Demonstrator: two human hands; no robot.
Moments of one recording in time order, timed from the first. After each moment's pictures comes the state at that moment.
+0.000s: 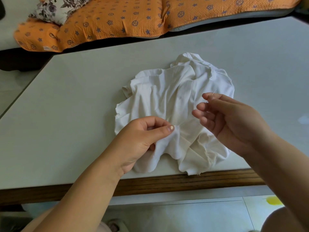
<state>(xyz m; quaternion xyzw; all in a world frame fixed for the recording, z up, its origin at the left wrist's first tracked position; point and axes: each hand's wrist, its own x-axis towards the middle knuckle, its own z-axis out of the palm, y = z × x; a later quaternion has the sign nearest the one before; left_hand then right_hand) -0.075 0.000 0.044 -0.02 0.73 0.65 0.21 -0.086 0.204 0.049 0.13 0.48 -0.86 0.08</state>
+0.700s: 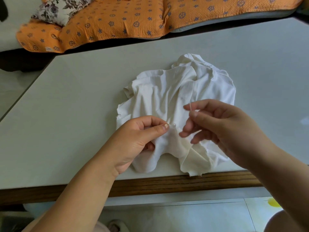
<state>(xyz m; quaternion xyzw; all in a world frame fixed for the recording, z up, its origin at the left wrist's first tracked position) -0.076 -0.009 0.046 -0.01 0.72 0.66 0.21 -0.069 0.195 0.051 -0.02 0.65 -0.75 0.11</state>
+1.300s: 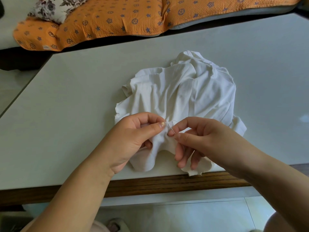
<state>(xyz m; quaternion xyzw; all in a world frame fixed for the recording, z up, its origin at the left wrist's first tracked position) -0.077 -0.012 0.049 0.00 0.72 0.67 0.19 -0.058 0.183 0.048 -0.04 0.72 -0.65 0.24</state>
